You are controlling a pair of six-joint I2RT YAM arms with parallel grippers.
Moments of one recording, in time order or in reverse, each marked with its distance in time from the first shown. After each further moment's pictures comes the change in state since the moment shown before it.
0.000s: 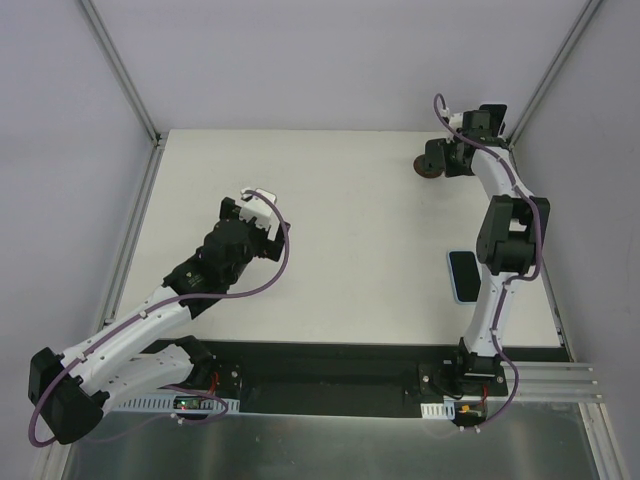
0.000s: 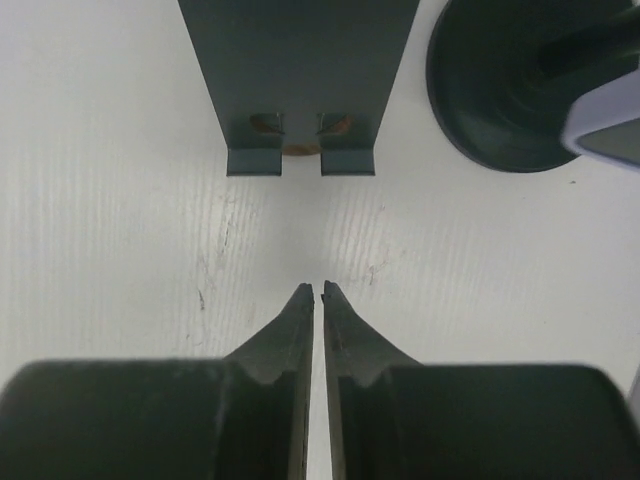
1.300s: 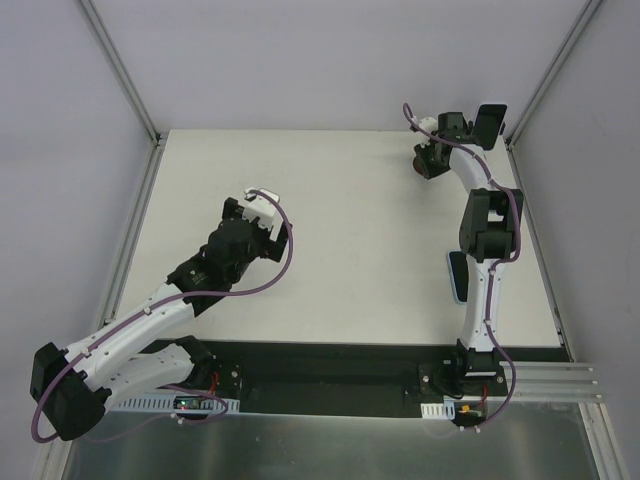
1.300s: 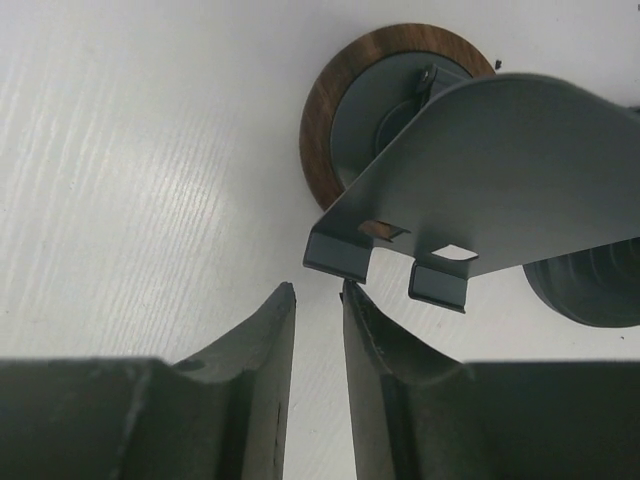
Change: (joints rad) left arm 0.000 0.029 0.001 0.000 0.000 0.000; right arm 0.077 0.238 0.203 -0.047 -0.031 -0.205
